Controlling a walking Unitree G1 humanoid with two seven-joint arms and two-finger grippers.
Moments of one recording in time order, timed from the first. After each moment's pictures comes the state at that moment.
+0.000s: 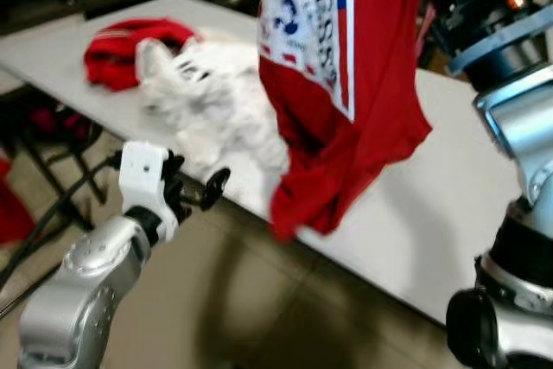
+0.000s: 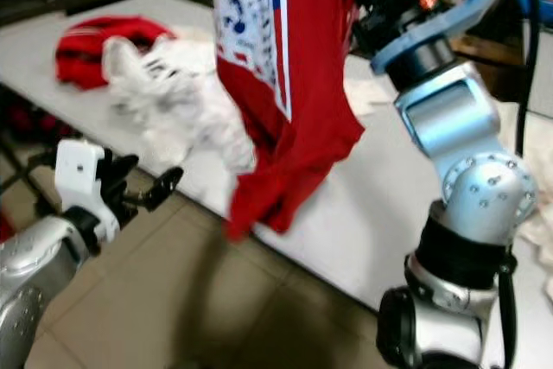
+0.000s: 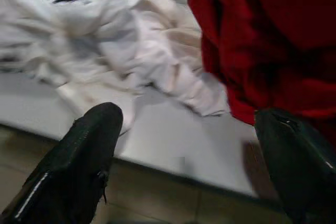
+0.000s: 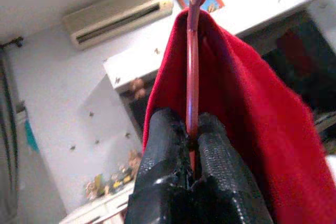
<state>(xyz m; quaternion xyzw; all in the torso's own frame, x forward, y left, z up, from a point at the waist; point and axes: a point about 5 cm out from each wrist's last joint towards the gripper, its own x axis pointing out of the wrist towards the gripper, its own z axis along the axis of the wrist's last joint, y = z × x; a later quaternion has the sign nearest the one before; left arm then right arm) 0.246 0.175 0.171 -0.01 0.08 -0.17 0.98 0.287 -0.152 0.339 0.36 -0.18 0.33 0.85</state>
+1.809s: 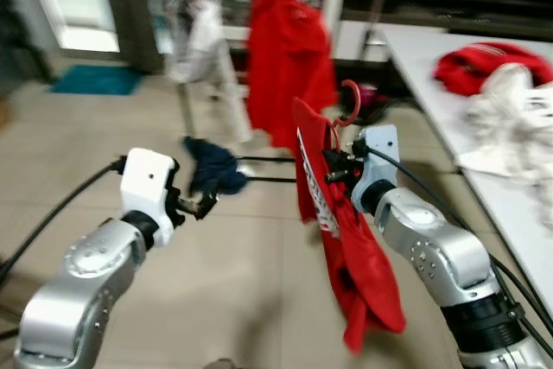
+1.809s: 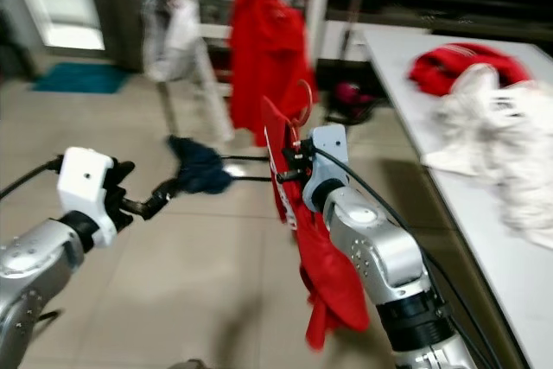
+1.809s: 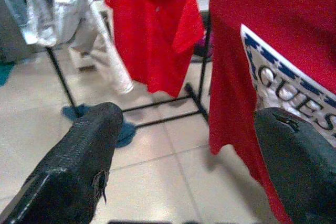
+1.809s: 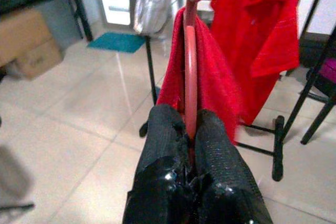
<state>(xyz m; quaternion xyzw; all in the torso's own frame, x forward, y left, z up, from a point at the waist) 0.248 0.180 0.155 0.06 0.12 -0.17 0.98 0.304 -0.113 0.140 0.02 0.12 0.19 0.97</state>
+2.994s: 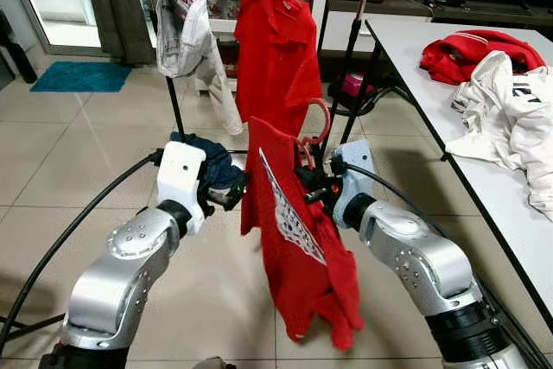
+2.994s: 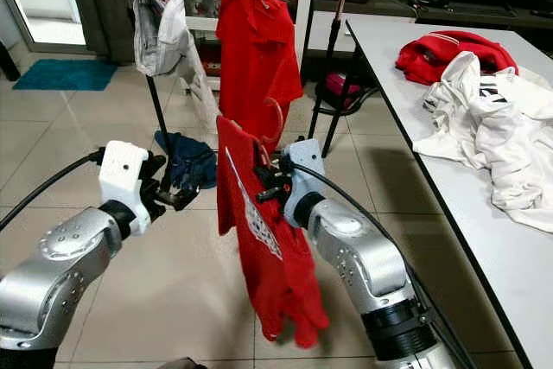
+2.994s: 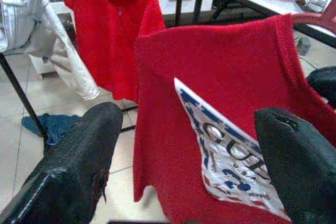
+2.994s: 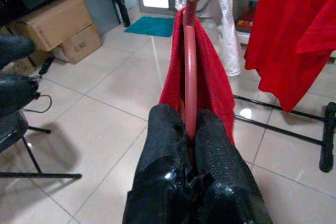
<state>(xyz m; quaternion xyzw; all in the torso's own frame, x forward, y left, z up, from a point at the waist) 0.270 0.149 0.155 0.03 0.10 -0.20 0.98 0.292 -0.087 0.131 0.06 0.14 0.29 0.94</state>
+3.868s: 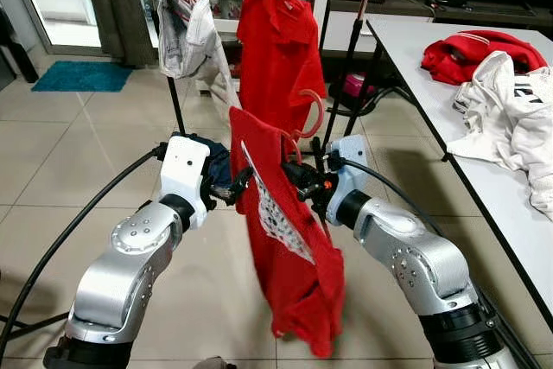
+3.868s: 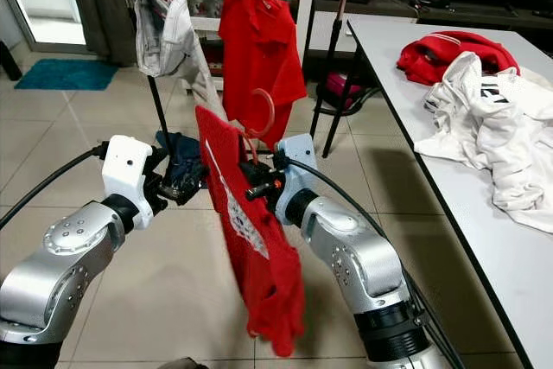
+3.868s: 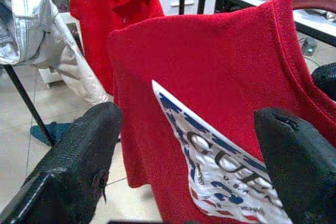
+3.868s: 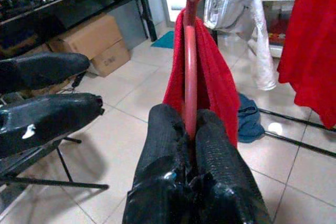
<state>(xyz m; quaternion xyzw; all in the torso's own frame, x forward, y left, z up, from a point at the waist) 0.273 0.148 0.156 0.05 0.09 -0.19 0.98 0.288 -0.076 0.143 0.10 0.12 0.34 0.93</state>
